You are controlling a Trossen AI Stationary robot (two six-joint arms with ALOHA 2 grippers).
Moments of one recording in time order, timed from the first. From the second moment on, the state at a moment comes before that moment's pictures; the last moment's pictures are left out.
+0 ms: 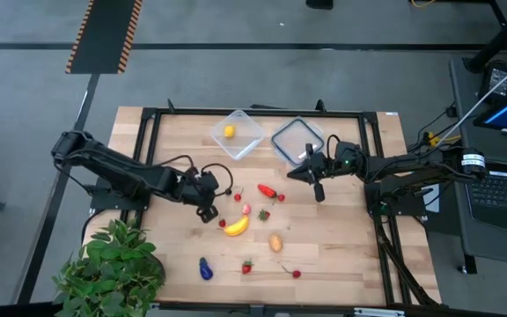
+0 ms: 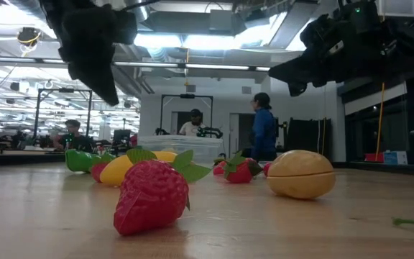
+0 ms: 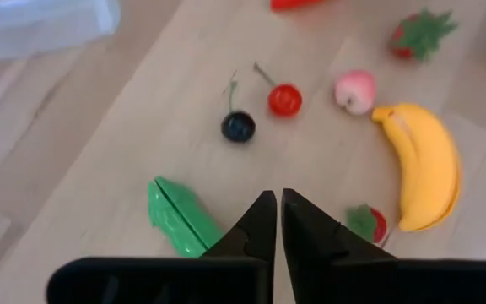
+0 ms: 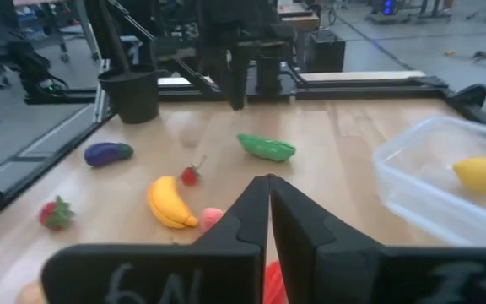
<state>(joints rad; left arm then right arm) -0.25 1.33 0.87 -0.68 -0.35 -0.73 -0.24 1.20 0.33 0.71 -0.37 0.01</state>
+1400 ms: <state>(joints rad) -0.19 1.53 0.87 -0.85 -0.25 -1.08 -0.24 1.20 0.33 0.65 -0.42 0.05</state>
